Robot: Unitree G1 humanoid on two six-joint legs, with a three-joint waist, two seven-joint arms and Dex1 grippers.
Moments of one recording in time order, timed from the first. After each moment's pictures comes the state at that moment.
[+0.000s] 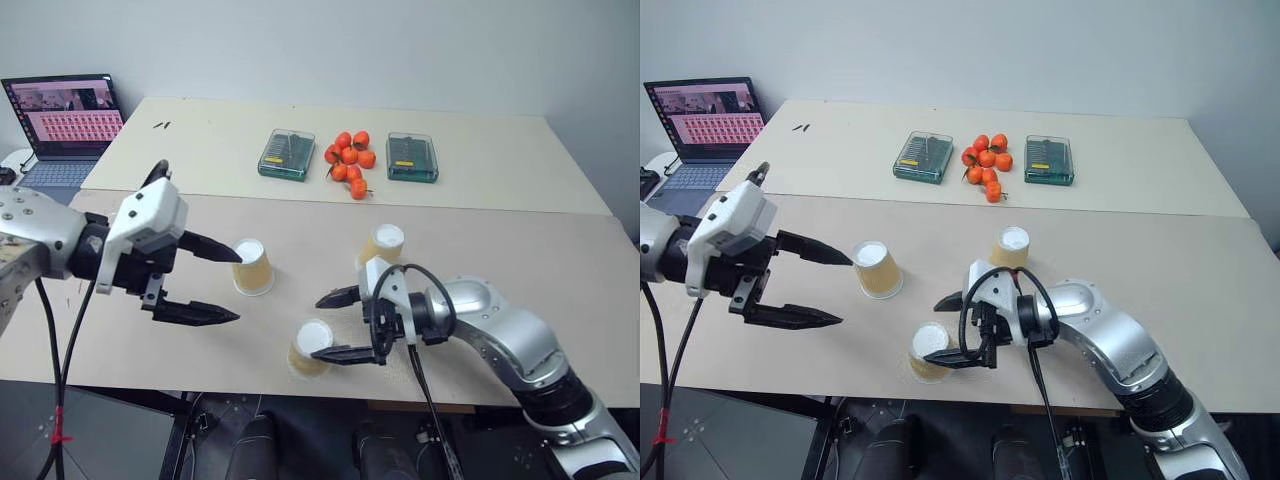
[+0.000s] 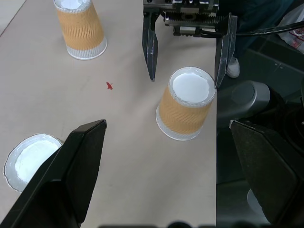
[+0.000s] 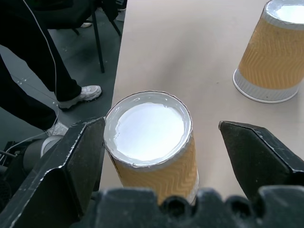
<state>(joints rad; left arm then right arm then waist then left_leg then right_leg) -0.51 1.25 0.08 -0.39 -0.75 0.77 -1.35 -0.47 -0.61 0.34 -0.44 0.48 0.67 0.99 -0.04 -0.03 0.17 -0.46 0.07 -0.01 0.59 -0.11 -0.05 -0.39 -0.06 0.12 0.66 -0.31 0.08</state>
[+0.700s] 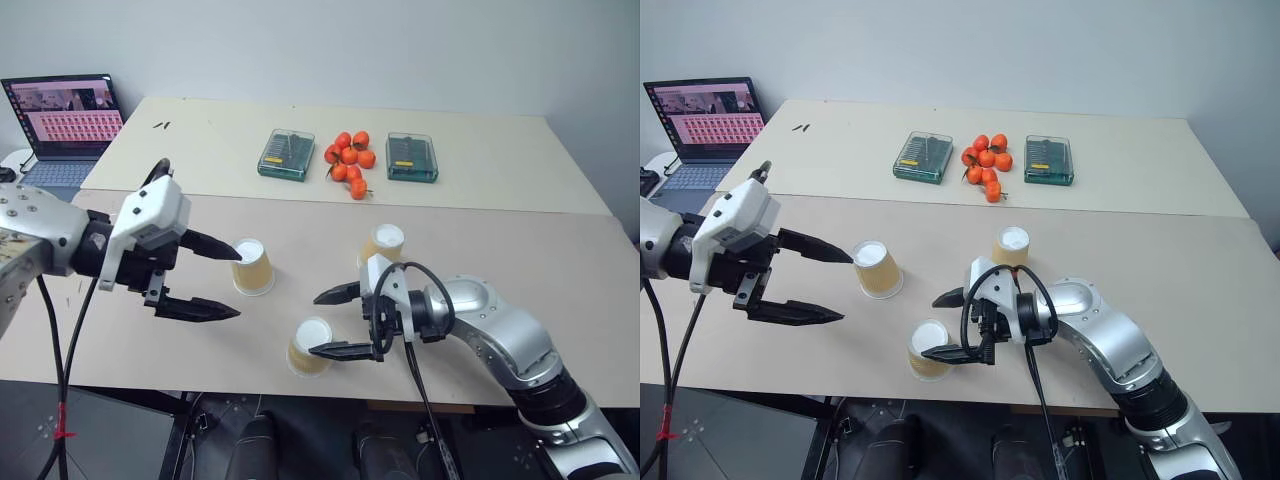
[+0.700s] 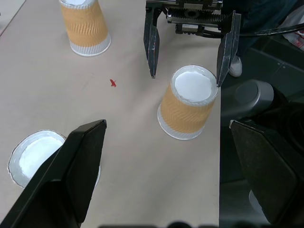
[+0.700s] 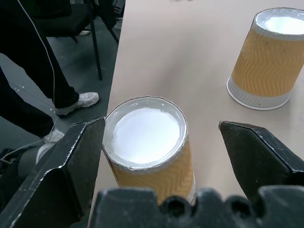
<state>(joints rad) -0.53 1.22 0.06 -0.38 -0.72 0.77 -1.34 -0.47 -0.59 0.30 -0.44 0.50 0.67 1.00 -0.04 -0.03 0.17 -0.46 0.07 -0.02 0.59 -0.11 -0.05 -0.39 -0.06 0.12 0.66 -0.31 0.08</state>
